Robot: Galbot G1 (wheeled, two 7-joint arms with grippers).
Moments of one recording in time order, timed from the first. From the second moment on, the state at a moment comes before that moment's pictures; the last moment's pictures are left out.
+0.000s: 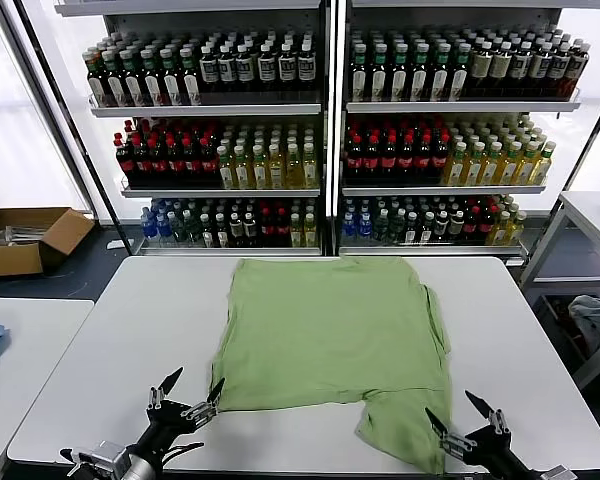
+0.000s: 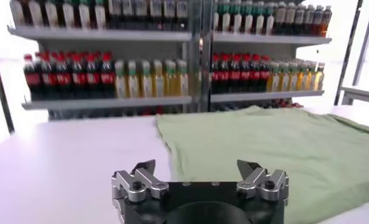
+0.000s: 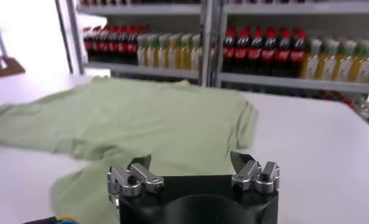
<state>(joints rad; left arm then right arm) 1.63 -1.33 -0.64 -2.09 -0.27 0.34 0.25 -1.92 1.04 0.75 2.16 0.38 -0.20 -0.24</state>
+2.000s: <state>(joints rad) 1.80 -1.32 -0.57 -2.22 -0.24 0.41 0.12 -2.13 1.13 0.78 2.27 0.44 -0.02 -0.31</state>
